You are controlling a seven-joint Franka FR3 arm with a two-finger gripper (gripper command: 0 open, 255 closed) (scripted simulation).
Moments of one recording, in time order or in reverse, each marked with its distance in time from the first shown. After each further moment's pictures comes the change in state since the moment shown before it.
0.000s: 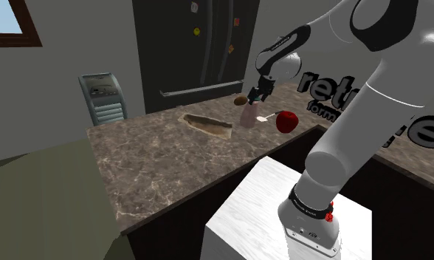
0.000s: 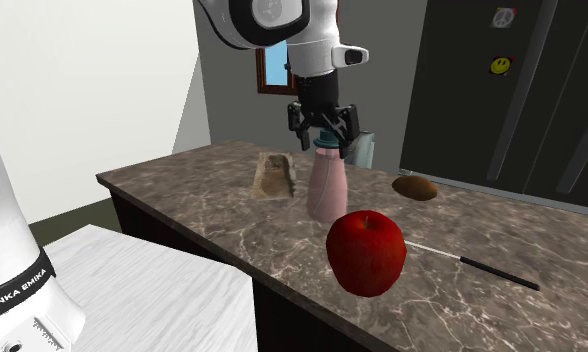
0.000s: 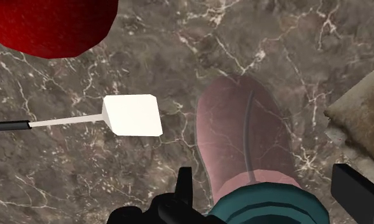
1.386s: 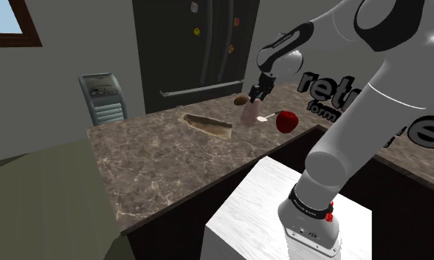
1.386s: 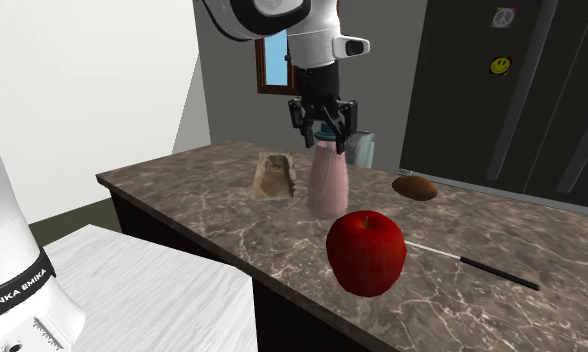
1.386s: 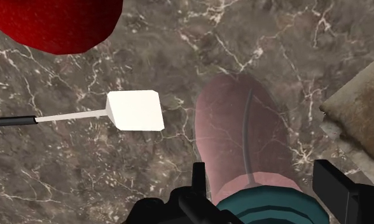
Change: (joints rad) arm -0.004 -0.023 0.004 0.017 -0.019 -0.036 0.015
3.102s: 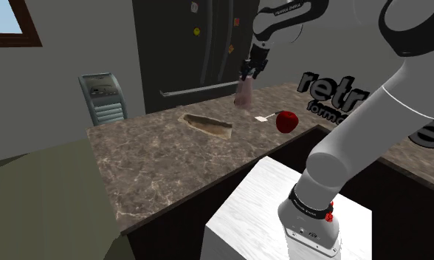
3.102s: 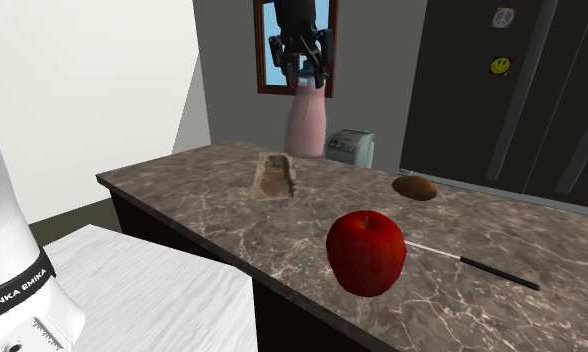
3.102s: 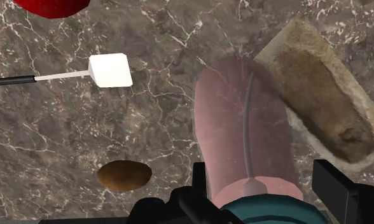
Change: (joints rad) arm 0.035 -0.126 0.142 0.191 -0.086 -0.308 0.226
